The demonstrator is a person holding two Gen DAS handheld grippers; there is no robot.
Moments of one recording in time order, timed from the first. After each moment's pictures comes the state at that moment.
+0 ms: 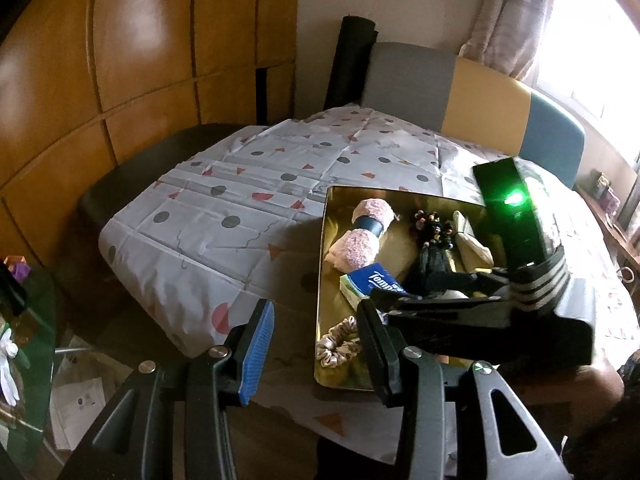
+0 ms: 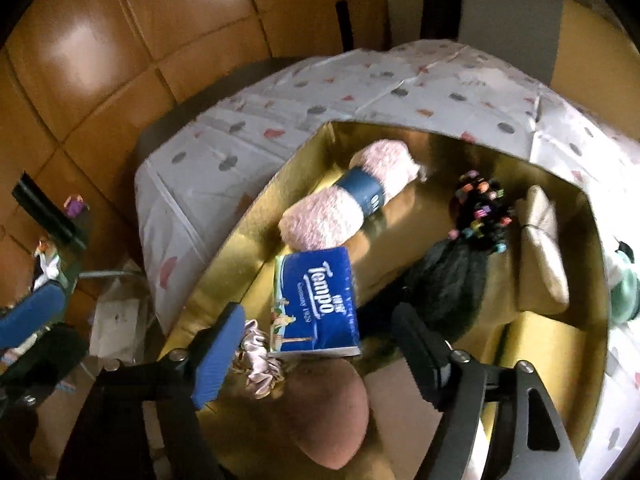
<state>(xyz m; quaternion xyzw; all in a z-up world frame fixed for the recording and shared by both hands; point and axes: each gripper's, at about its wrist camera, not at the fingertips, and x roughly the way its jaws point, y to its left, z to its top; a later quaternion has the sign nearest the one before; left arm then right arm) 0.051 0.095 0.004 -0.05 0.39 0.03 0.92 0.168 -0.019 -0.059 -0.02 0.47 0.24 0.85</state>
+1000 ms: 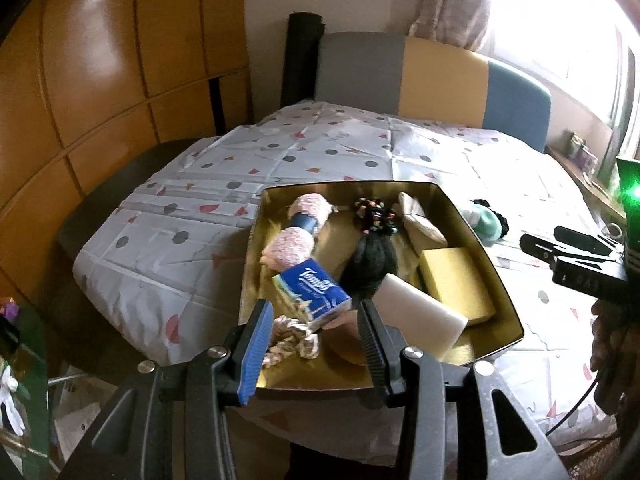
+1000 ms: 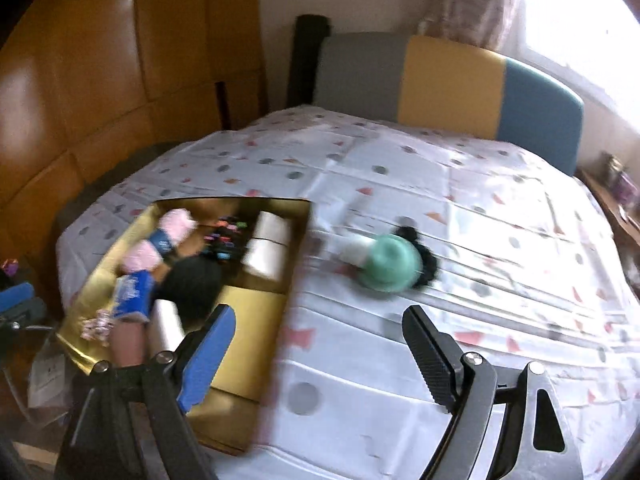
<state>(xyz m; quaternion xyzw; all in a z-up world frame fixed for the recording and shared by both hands) 0.055 0.029 0.009 0.01 0.39 -0.03 0.92 0.115 -0.223 -0.012 -0.01 0.37 0.06 0.93</state>
